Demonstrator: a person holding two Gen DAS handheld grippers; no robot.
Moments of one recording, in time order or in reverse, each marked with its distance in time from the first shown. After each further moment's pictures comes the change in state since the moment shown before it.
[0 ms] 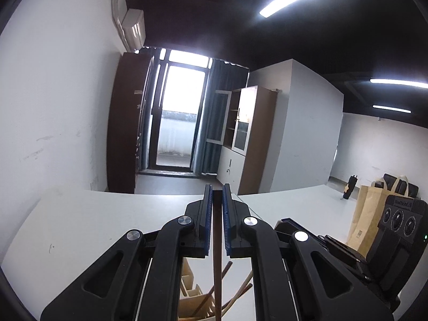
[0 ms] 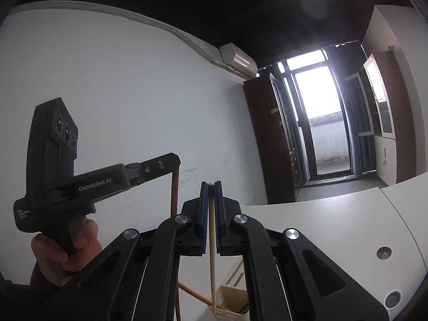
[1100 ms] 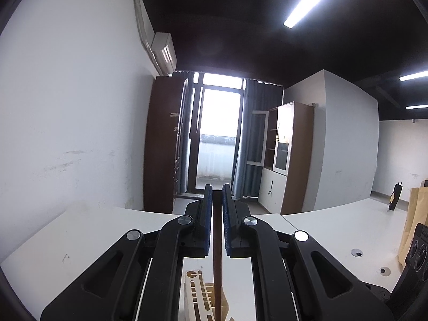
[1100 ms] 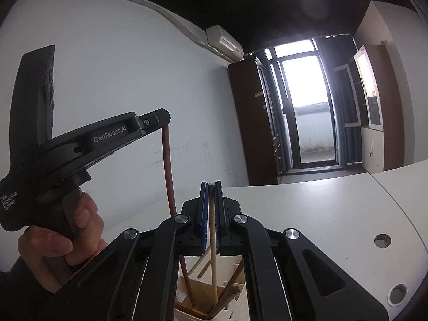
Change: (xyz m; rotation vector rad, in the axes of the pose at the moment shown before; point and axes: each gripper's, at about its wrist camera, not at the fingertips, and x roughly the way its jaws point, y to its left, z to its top) left arm 0.053 0.008 -0.026 0.036 -0.137 0.230; right arm 0.039 -0.026 -0.051 -0.017 0.088 -0.086
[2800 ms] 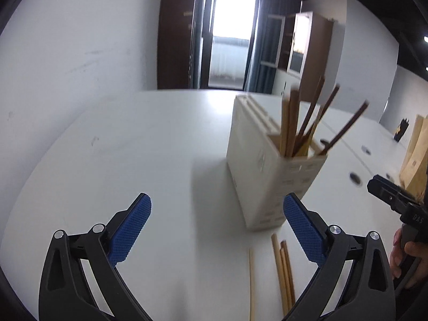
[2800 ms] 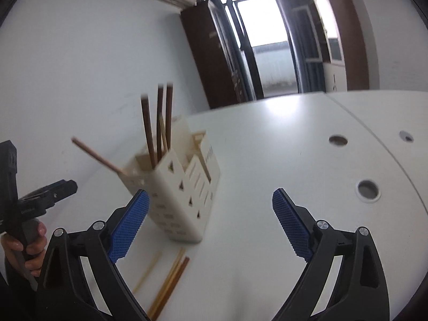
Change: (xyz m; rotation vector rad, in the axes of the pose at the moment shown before) left arm -0.049 0.077 -0.169 -0.005 0.616 0.043; right arm -0.024 -0.037 -0.112 0.155 0.440 -0.187
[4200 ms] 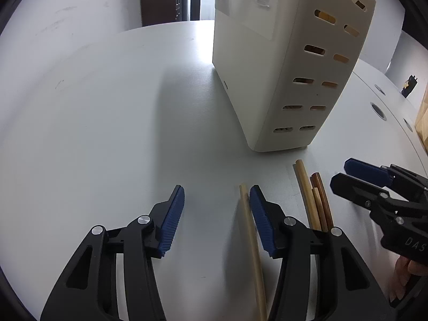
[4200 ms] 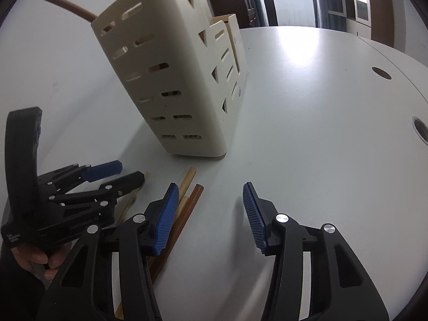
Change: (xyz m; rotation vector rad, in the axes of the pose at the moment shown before) left arm 0.098 -0.017 -0.078 0.049 0.254 -0.016; right arm 0.080 0.039 -0.088 -0.073 0.264 0.040
